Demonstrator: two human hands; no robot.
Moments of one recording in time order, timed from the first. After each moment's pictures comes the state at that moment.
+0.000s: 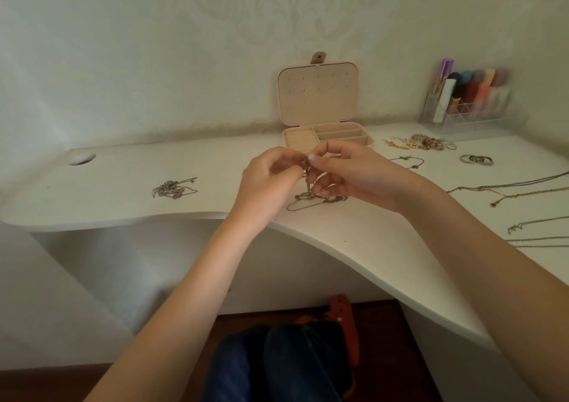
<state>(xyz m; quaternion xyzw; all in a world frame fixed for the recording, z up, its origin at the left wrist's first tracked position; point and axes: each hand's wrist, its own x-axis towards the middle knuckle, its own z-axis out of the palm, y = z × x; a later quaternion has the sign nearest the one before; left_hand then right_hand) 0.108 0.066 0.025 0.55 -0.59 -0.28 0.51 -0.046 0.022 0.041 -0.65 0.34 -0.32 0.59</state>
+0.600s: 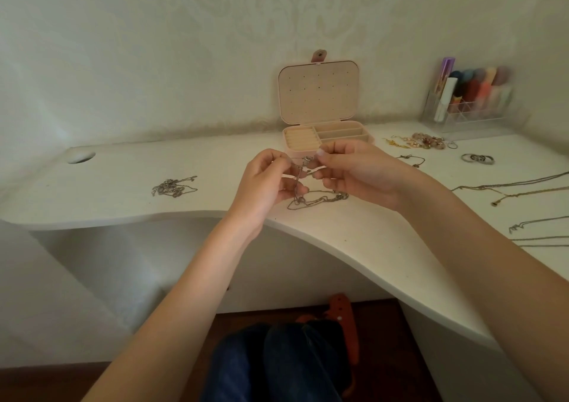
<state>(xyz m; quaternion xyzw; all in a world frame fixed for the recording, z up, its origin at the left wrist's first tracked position) 0.111 0.066 0.023 0.48 -0.48 -0.45 0.59 -0.046 0.017 0.040 -0.57 0.33 -0.37 0.66</state>
